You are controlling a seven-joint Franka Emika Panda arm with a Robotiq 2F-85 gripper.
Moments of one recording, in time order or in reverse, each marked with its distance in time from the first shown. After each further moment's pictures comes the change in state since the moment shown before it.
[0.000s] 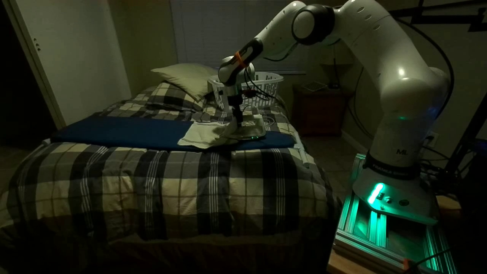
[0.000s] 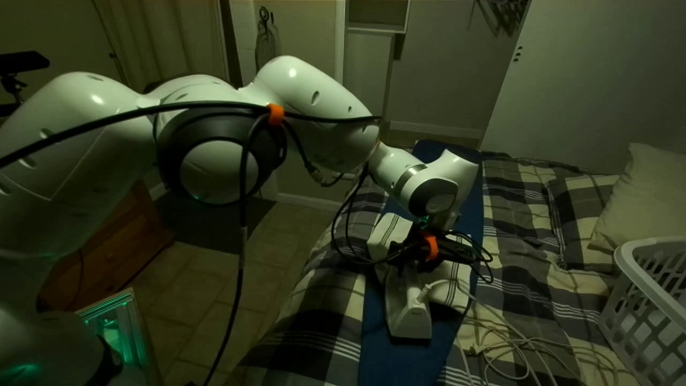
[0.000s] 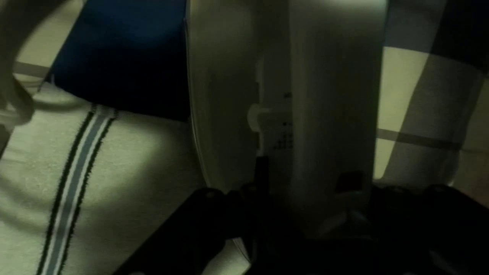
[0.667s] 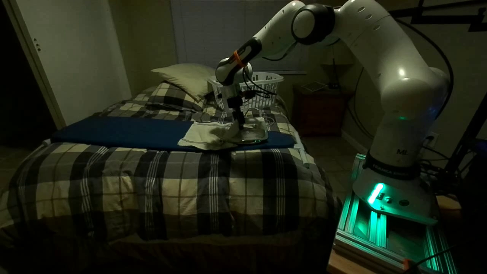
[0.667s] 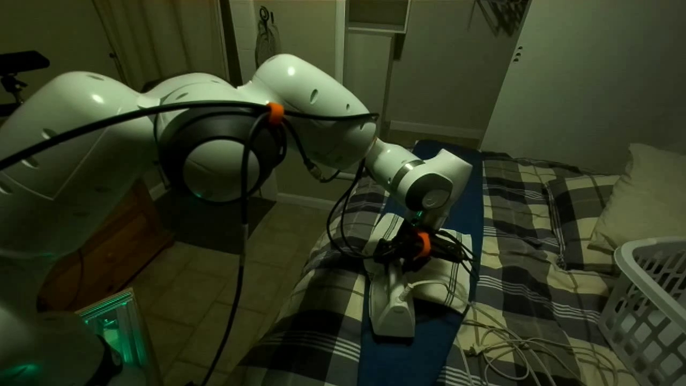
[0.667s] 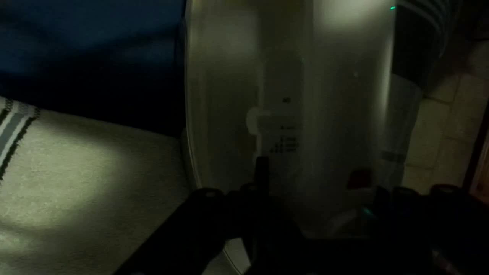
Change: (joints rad) arm 0.009 -0.001 0.018 0.004 0.002 -0.126 -0.036
